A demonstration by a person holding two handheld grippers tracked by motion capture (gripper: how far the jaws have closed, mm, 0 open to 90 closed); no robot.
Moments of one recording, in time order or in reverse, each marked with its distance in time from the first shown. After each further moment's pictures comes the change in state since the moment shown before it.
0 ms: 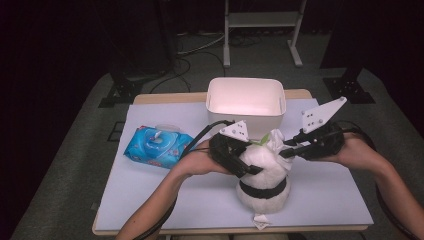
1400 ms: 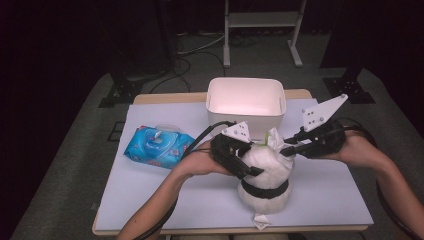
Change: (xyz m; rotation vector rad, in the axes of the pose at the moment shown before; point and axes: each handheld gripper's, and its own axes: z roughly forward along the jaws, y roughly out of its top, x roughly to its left) left arm 0.001 -0.001 0.004 0.011 -0.009 0.000; right arm -0.001 0.006 -0.005 0.002 0.001 -0.026
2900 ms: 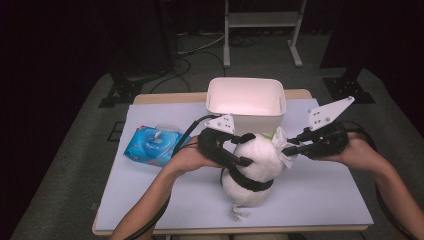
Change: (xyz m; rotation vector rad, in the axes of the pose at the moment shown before) left arm 0.013 -0.010 -0.027 -0.053 0.009 -0.037; right arm -0.004 -0.017 0.000 -0.060 -0.006 0.048
